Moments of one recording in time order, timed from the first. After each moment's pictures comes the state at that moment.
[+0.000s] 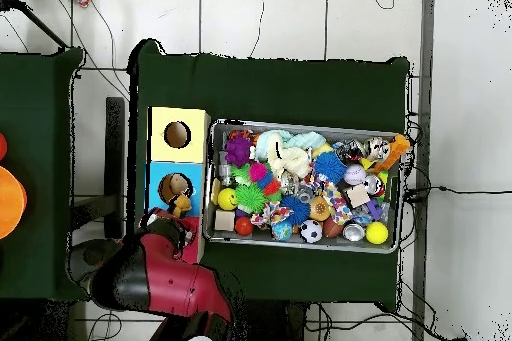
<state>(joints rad) 0.30 -0.74 -0.20 2.08 0.40 -0.06 2.00</state>
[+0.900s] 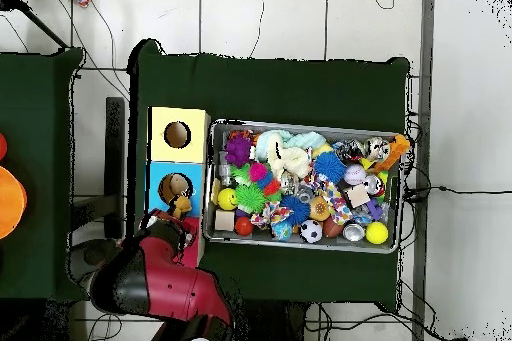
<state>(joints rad) 0.30 -0.74 -0.19 2.11 0.39 -0.11 2.01</state>
